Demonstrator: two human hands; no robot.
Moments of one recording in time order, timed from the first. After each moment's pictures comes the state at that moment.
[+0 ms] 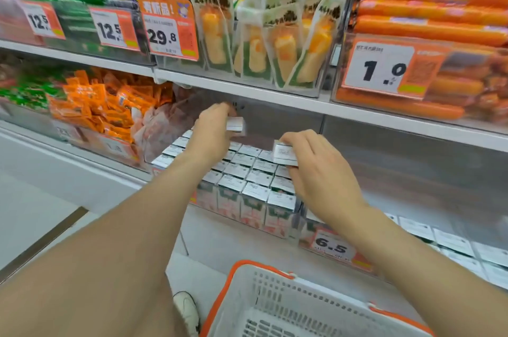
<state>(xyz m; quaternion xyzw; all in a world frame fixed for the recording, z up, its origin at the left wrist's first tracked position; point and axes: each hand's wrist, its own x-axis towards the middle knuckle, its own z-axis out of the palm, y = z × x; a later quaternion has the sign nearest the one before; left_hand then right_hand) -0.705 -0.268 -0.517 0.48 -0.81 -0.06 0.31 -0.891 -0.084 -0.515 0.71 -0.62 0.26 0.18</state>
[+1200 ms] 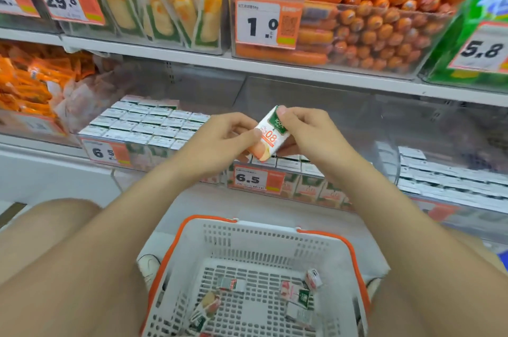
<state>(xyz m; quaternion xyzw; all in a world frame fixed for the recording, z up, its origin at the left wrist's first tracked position) -0.772 -0.044 -0.479 0.29 -0.79 -0.48 0.25 -0.951 0.046 -0.473 0.46 -0.67 0.50 -0.31</state>
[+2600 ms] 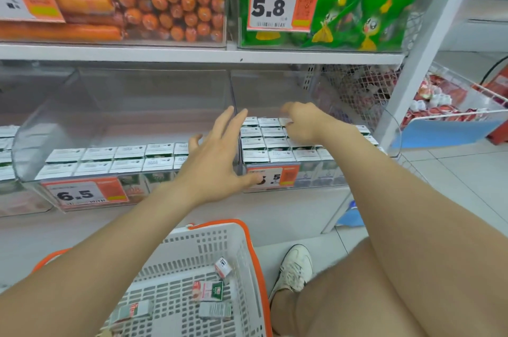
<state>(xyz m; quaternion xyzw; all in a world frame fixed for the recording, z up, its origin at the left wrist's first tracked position) -1.000 0.077 -0.552 0.17 -0.95 -0.19 0.15 -1.218 0.187 -0.503 0.43 -0.90 0.06 -0.10</state>
